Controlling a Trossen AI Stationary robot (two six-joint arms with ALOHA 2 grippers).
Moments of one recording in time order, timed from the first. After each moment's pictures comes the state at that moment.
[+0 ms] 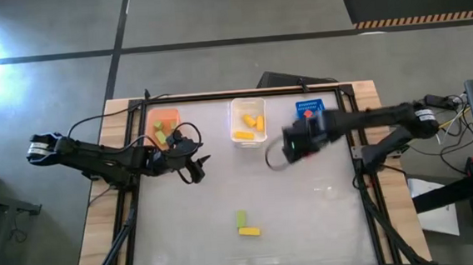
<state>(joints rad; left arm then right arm) -0.11 1.06 0.65 -0.22 -0.55 -0.32 -0.05 1.45 1.28 -1.32 0.14 1.11</state>
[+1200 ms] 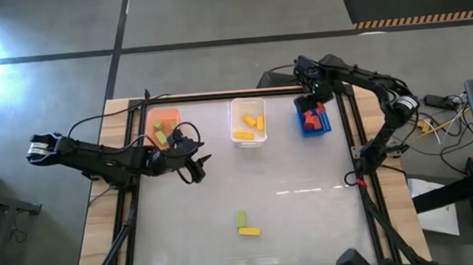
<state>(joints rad) -0.11 1.06 0.65 -0.18 -0.56 -0.30 -0.88 1.67 1.29 -1.20 0.12 0.34</state>
